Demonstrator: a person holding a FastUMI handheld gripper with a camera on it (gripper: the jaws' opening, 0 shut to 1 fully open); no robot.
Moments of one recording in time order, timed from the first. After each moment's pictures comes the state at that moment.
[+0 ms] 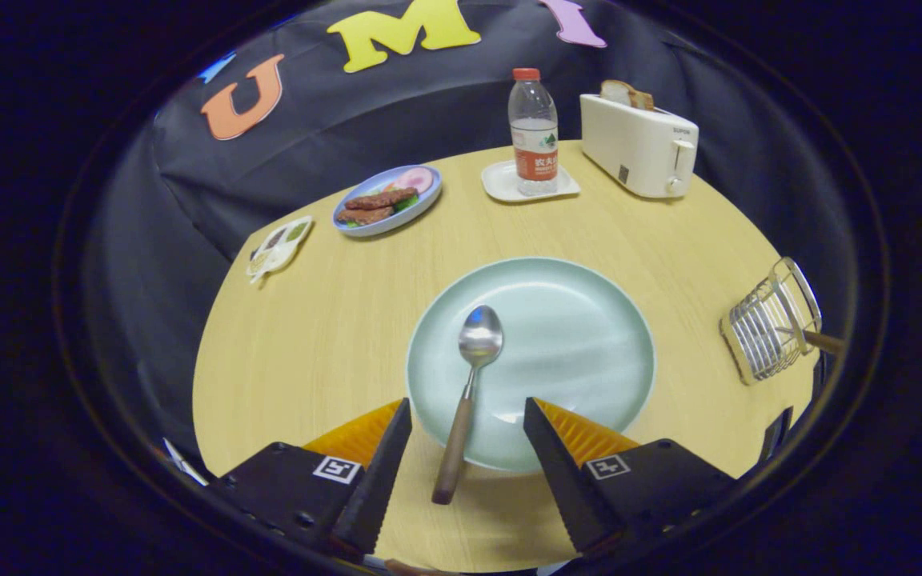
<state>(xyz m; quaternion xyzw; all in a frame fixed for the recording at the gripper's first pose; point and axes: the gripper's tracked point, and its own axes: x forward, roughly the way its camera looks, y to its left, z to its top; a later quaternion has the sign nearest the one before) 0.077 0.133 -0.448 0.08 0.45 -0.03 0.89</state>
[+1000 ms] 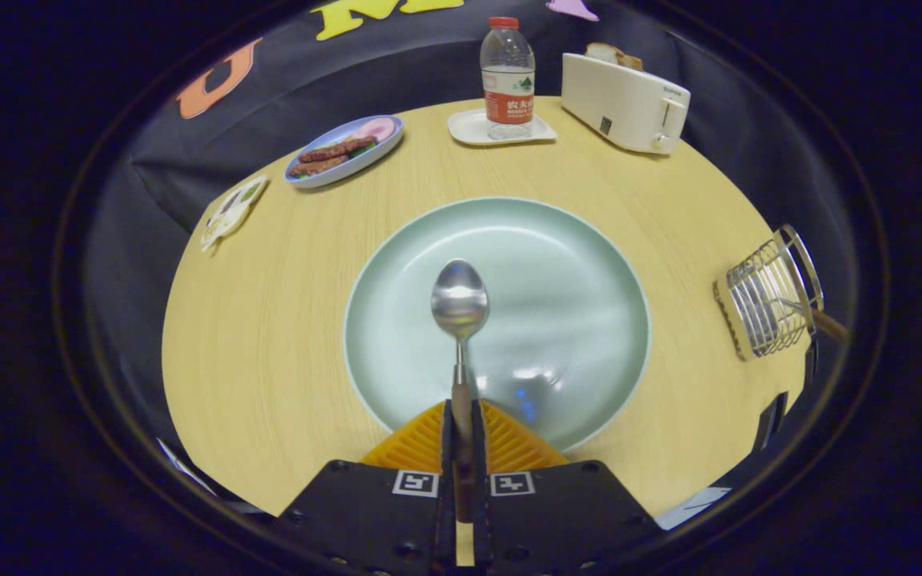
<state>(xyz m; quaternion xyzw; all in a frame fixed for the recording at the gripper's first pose) 0.058 0.101 -0.475 0.04 0.53 -0.05 0.85</state>
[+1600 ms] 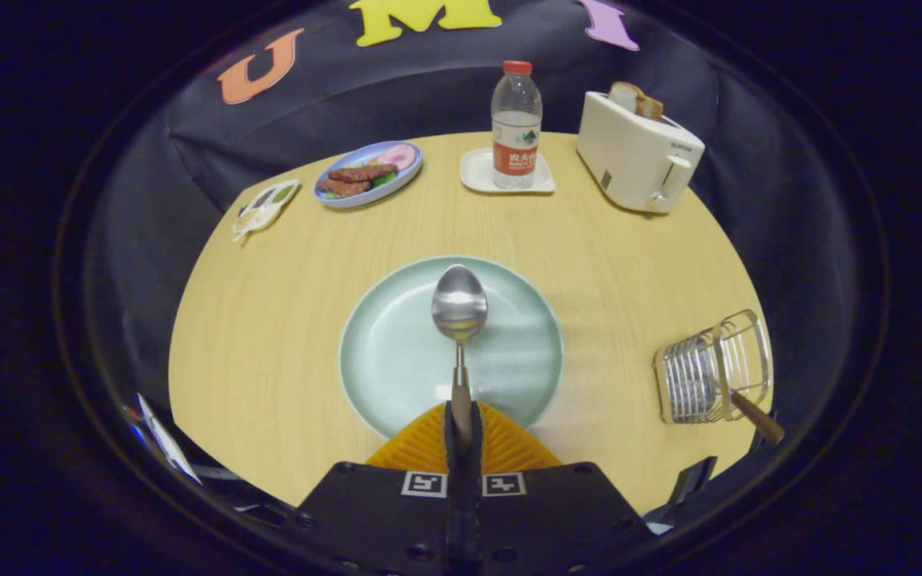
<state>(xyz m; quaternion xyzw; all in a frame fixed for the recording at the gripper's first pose) 0.059 0.048 -0.400 -0.02 0.51 0.02 0.86</state>
